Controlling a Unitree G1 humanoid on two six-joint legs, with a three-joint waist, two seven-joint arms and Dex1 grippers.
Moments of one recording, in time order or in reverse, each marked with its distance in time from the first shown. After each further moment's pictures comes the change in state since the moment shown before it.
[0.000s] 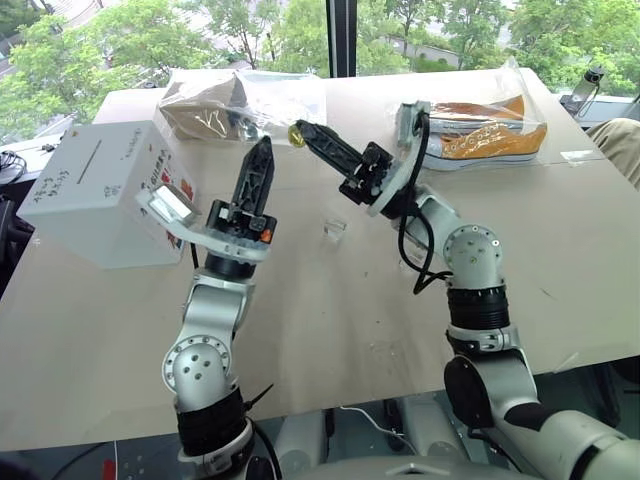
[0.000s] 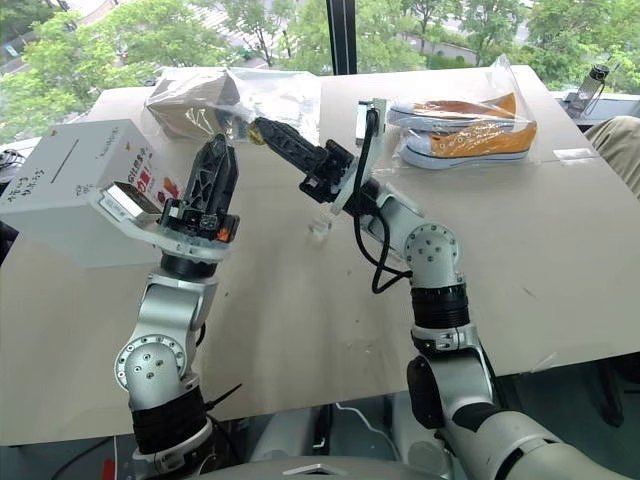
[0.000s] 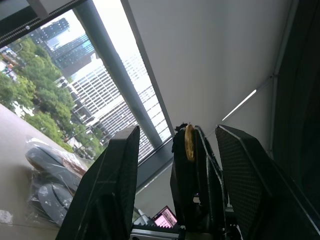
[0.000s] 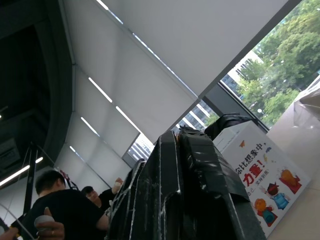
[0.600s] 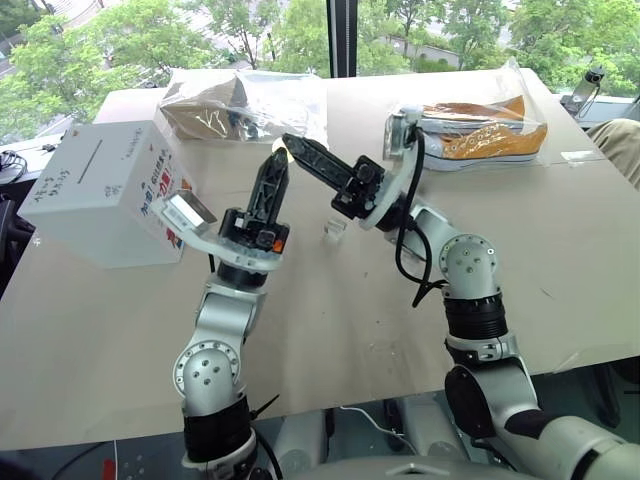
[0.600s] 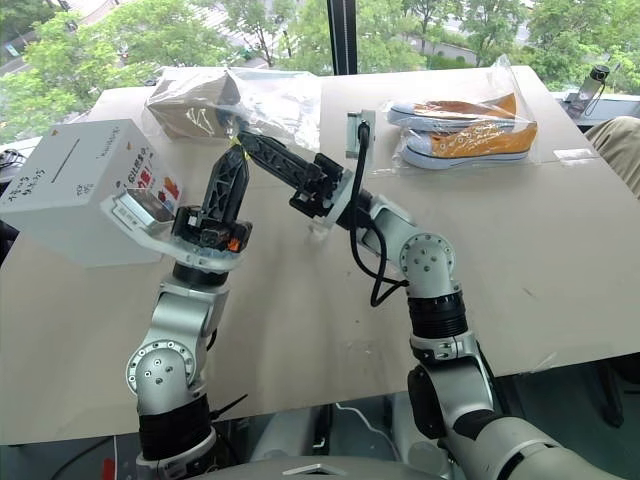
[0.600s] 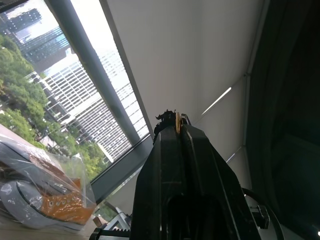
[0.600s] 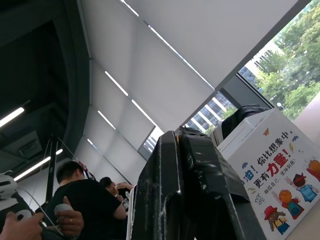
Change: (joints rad) left arm 0.034 -0.002 -0.054 -0.013 -0.027 -0.045 -0.076; right arm 0.029 0.000 0.034 -0.008 0.028 0.002 0.009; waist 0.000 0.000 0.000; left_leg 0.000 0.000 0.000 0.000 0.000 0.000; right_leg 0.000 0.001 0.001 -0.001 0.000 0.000
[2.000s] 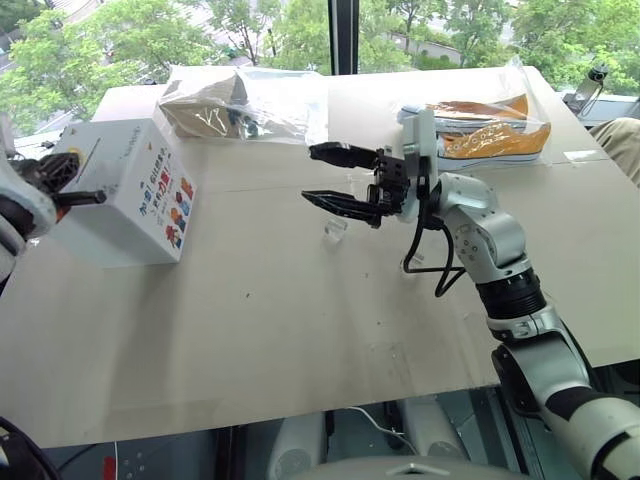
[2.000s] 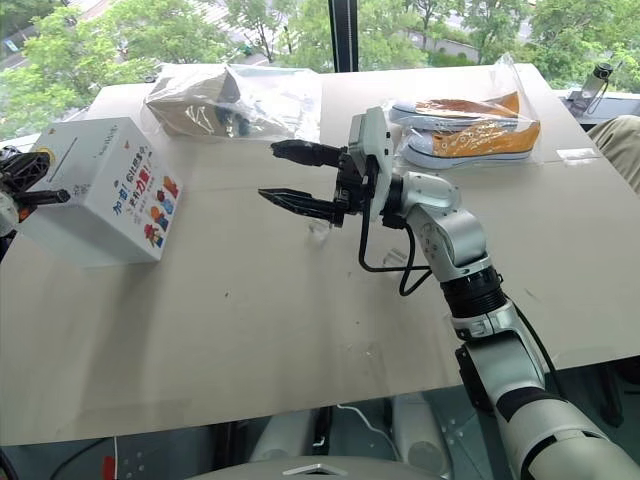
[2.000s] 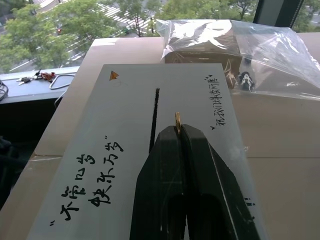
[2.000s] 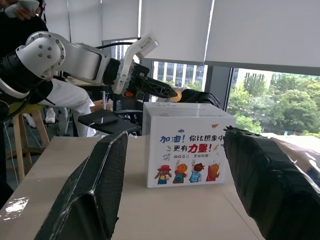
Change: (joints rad) left arm -0.076 1.056 0.414 0.315 0.390 0.513 0.347; right arm -0.082 -0.320 0.194 0.108 -0.593 -0.560 0.603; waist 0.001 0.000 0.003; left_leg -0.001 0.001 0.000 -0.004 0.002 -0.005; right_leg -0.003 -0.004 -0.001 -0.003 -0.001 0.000
